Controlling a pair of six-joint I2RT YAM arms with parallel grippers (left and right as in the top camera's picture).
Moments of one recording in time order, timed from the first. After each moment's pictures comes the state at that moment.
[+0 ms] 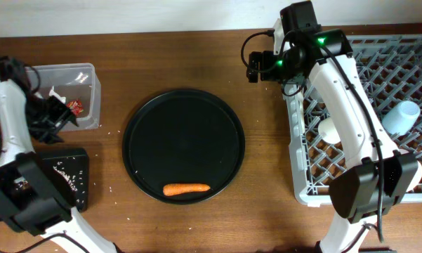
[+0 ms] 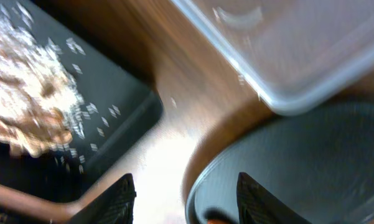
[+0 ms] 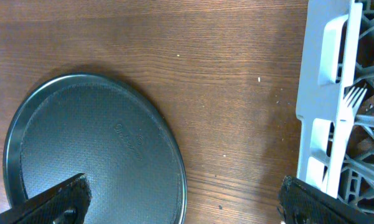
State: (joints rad) left arm 0.42 2.02 1.86 -1.47 0.13 -0.40; right arm 0.21 1.95 1.97 -1.14 -0.18 0.24
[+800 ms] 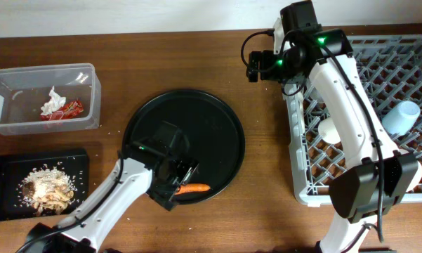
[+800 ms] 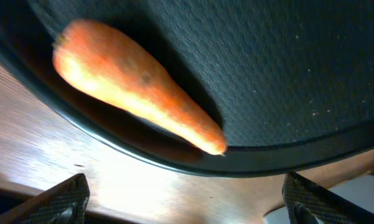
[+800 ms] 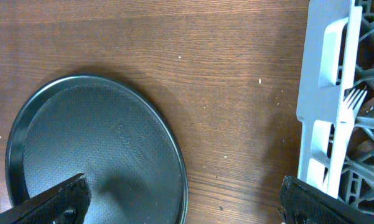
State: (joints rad) left arm -0.45 1.46 0.88 -0.86 0.31 -1.38; right arm 0.21 1.95 1.98 -1.14 -0.19 0.24
